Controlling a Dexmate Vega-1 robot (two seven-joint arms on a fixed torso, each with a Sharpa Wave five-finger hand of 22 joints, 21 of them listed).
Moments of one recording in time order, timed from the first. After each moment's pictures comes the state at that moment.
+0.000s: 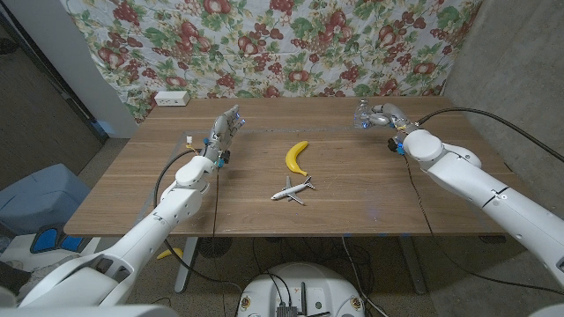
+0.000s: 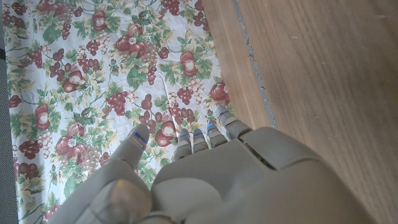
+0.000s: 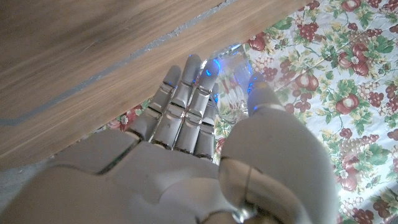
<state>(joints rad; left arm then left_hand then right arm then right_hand) 0.79 0.48 0.39 -1.25 -0.61 -0.32 -0.03 0.07 0.10 0.72 -0.01 0.18 0.03 -0.04 0.18 0.17 -0.05 -0.06 0.19 0.17 -0.04 -0.04 0.17 0.17 0.10 -0.01 0.21 0.18 -0.82 -0.80 -0.44 -1.77 0.19 -0.29 -0.24 0.94 0.06 0.35 -0.15 0.19 0.71 0.03 0.50 0.38 0.95 -0.10 0.77 0.75 0.87 -0.12 0.41 1.10 0.45 -0.05 0.77 0.19</state>
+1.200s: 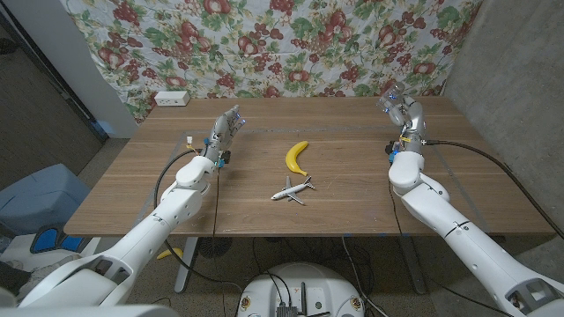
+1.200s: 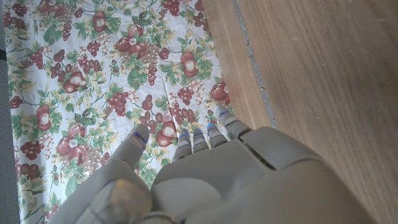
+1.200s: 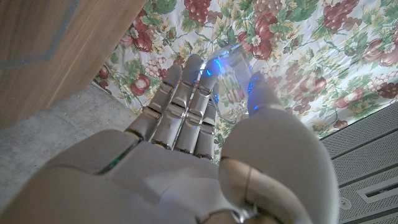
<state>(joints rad) 0.80 0.48 0.39 -1.26 -0.61 -0.32 -0.02 0.07 0.10 0.72 -0.01 0.18 0.03 -0.04 0.18 0.17 -0.05 -0.06 0.19 0.17 -0.04 -0.04 0.17 0.17 0.10 -0.01 0.21 0.18 -0.94 -0.52 -0.35 -1.66 0.03 -0.01 -0.78 0.94 0.06 0.35 -0.15 0.19 0.71 0.02 0.49 0.38 0.95 -0.10 0.76 0.75 0.88 -0.12 0.40 1.11 0.45 -0.05 0.80 0.19</state>
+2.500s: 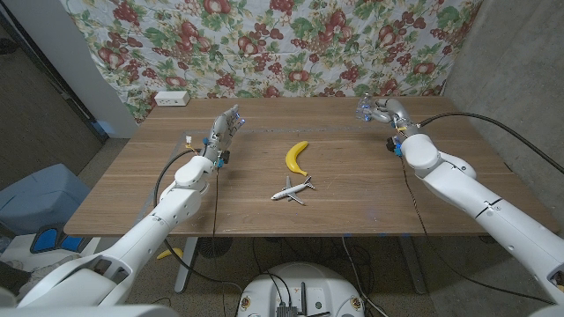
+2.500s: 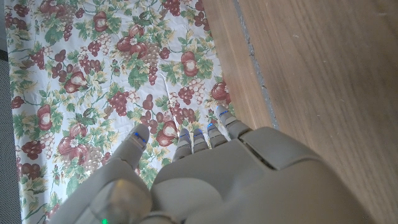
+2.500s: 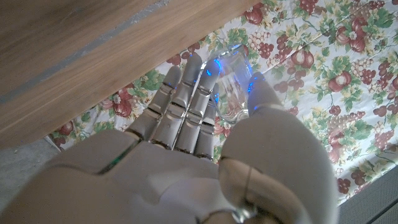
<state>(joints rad) 0.80 0.49 0.39 -1.26 -0.61 -0.33 -0.03 0.07 0.10 0.72 -0.01 0.18 0.03 -0.04 0.18 0.17 -0.05 -0.06 0.19 0.17 -0.04 -0.04 0.17 0.17 0.10 -0.01 0.21 0.18 -0.85 -0.77 -0.41 -1.78 0.13 -0.24 -0.28 0.94 0.06 0.35 -0.15 0.19 0.71 0.02 0.49 0.38 0.95 -0.10 0.76 0.75 0.88 -0.12 0.39 1.12 0.43 -0.05 0.82 0.19</state>
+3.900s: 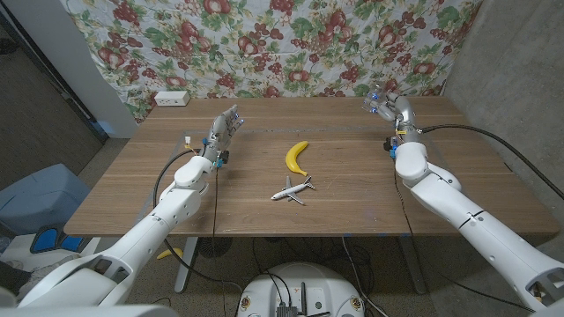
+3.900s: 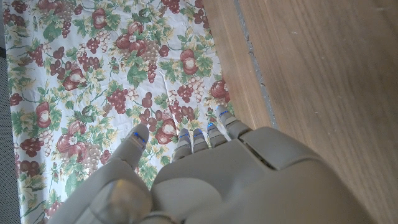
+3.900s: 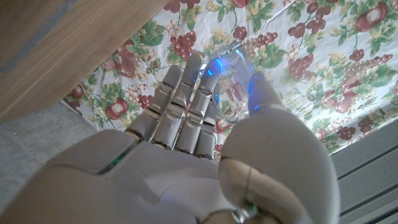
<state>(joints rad) 0.80 0.48 0.38 -1.25 -0.61 -0.33 -0.03 0.07 0.10 0.72 -0.02 0.18 0.03 -0.04 0.18 0.17 -0.05 -0.06 0.19 0.17 -0.04 -0.04 0.17 0.17 0.10 -0.01 0.21 0.18 -0.91 -0.62 -0.39 -1.72 0.04 -0.09 -0.62 0.94 0.06 0.35 -0.15 0.19 0.73 0.01 0.48 0.38 0.97 -0.12 0.75 0.75 0.89 -0.12 0.37 1.13 0.43 -0.05 0.84 0.19</state>
